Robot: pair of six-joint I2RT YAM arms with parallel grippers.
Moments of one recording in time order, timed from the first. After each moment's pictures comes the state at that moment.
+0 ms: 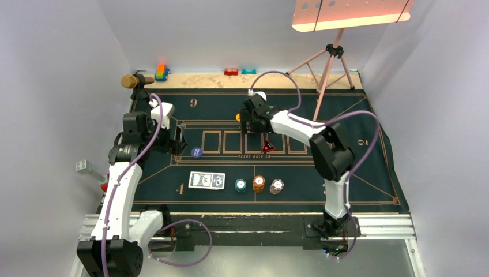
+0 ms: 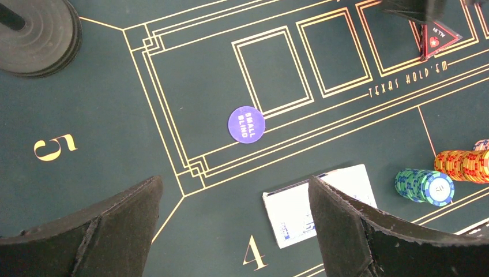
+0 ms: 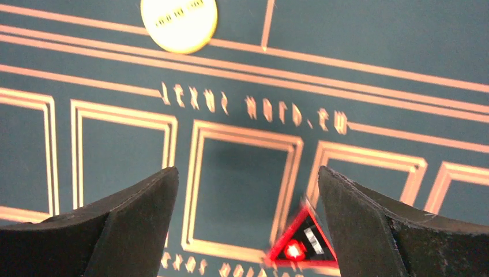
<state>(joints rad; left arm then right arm) 0.06 0.93 0.89 -0.69 0.37 0.16 0.66 2.05 1.53 -0.44 0.26 0.45</state>
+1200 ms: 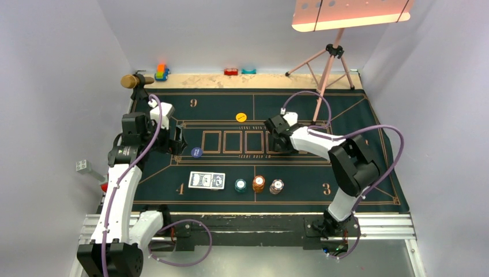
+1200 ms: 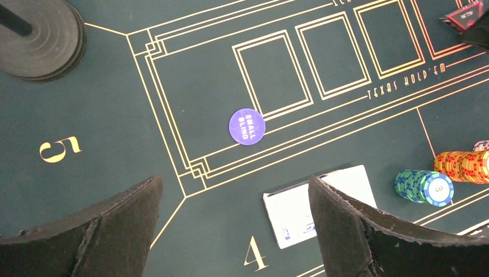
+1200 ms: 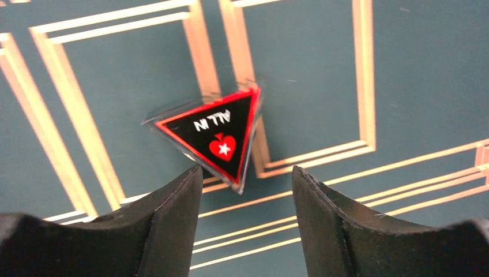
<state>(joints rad) 0.06 0.91 0.89 -0.69 0.37 0.16 0.61 1.74 1.04 -0.48 0.49 0.68</state>
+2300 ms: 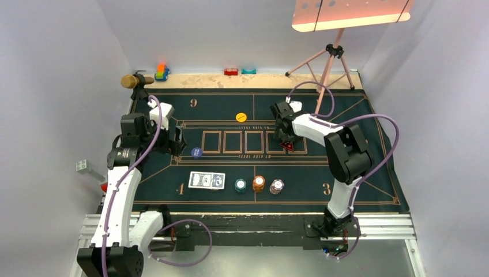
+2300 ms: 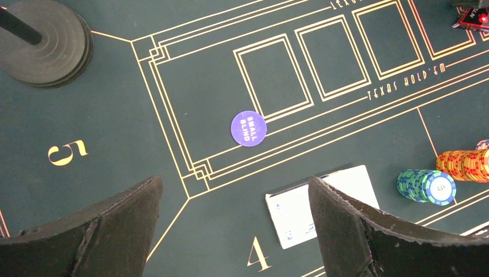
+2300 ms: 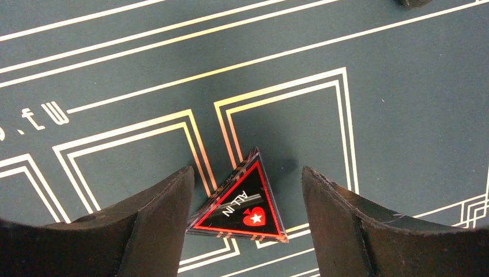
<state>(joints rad) 0.06 0.89 0.89 -0.69 0.37 0.17 0.47 1.86 1.20 -0.51 0.47 0.61</state>
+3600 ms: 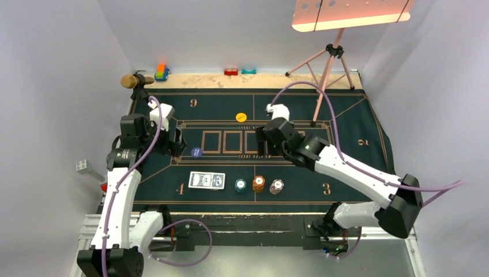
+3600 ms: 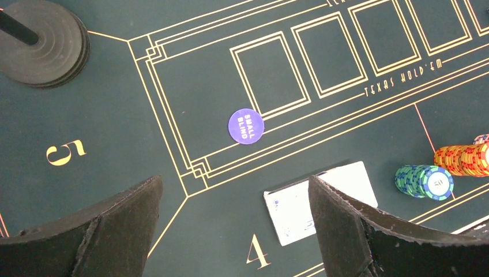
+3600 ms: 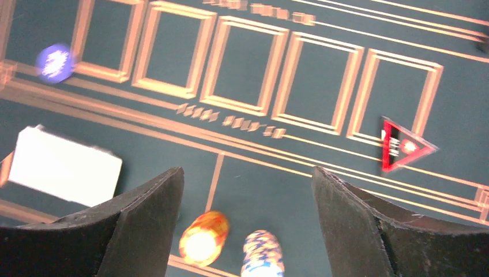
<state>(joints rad) 0.06 0.88 0.89 -0.70 0.38 0.19 0.81 1.29 1.06 -0.59 0.44 0.53</state>
